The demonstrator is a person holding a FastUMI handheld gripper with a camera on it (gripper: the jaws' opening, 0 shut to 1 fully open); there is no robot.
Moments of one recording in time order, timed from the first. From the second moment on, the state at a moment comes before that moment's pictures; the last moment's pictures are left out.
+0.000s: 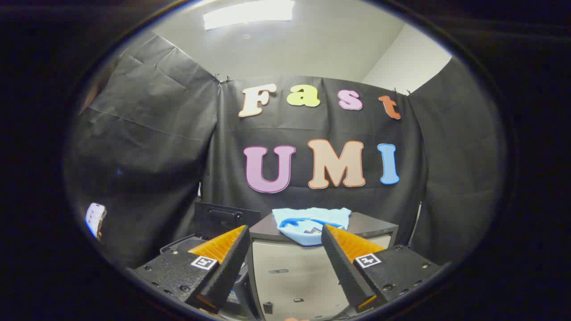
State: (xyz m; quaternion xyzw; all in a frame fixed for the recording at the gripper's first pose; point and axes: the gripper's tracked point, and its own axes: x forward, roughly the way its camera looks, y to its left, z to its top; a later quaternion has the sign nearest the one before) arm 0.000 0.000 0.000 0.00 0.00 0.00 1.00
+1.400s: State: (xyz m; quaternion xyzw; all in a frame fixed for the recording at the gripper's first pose) arm 0.007 0.001 -0.010 0.01 0.01 0.00 1.00
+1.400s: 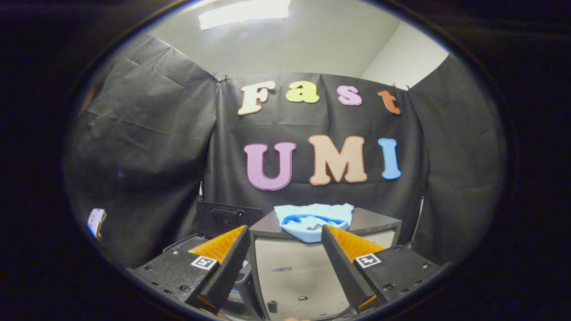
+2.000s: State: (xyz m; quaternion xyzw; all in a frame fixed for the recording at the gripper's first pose) arm 0.169 -0.069 0.001 -0.04 0.09 -0.04 0.99
